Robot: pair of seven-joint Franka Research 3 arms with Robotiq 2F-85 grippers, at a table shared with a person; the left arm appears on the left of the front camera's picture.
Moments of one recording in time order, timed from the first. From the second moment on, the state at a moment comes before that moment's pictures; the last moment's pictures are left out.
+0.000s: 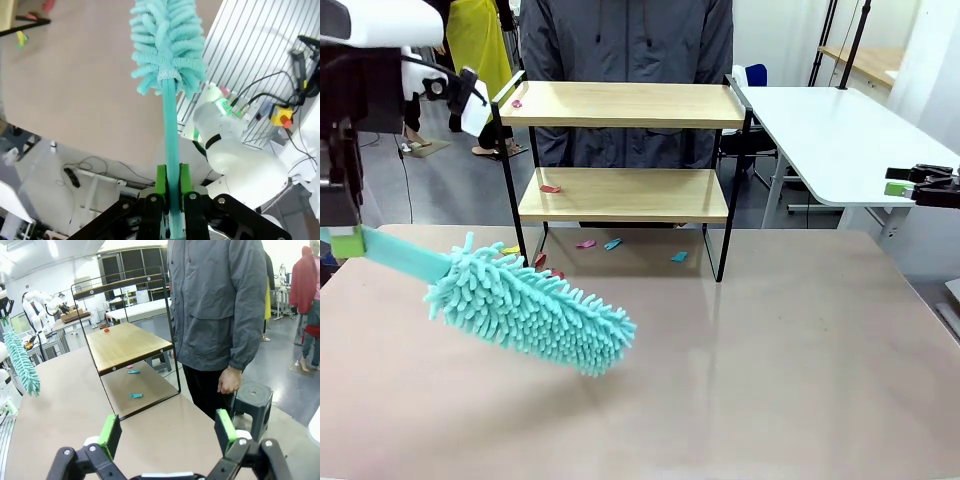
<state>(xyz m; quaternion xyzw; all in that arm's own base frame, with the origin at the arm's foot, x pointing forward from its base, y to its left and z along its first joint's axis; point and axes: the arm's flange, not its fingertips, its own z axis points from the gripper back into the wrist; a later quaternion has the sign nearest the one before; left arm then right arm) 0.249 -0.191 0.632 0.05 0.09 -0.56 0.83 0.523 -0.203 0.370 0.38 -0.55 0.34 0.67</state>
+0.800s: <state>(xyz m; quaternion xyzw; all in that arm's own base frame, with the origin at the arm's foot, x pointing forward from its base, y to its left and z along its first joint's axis) 0.250 -0.190 0.629 0.06 0.09 -0.56 0.82 0.523 -0.203 0.370 0.38 -0.55 0.34 0.67</state>
